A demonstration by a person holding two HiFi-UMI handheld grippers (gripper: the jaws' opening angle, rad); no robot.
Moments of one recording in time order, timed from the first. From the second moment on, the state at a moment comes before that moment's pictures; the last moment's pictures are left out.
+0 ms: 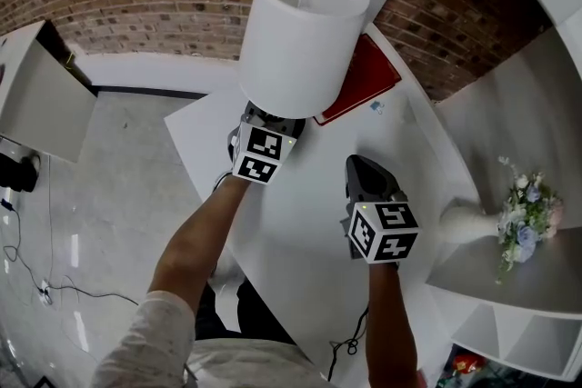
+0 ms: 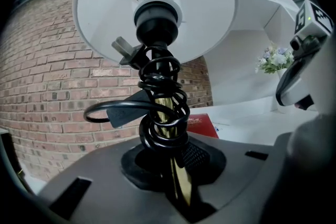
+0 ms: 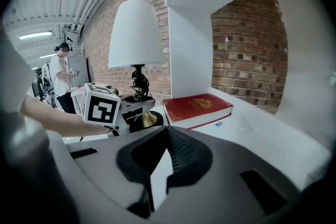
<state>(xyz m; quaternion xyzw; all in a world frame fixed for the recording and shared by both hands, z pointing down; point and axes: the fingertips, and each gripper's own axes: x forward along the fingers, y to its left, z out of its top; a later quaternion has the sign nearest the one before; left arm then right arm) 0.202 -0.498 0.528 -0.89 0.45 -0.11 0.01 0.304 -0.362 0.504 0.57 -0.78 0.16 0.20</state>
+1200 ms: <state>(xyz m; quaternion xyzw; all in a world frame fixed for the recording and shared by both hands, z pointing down) 0.202 -0.490 0.531 -0.88 0.45 -0.13 -0.04 0.297 -0.355 0.497 0.56 -0.79 0.16 0.20</state>
